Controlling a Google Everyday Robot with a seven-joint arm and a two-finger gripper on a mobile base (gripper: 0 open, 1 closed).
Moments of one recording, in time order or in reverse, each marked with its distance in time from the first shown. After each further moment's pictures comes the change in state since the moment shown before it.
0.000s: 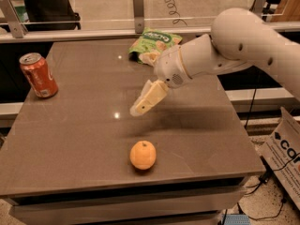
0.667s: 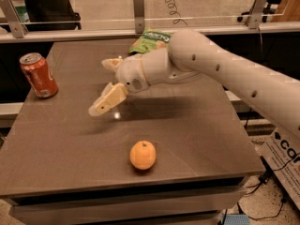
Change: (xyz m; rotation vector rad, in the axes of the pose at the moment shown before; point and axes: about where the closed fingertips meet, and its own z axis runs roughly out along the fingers) arm -0.048 0.003 0.098 -0.117 -0.218 0.051
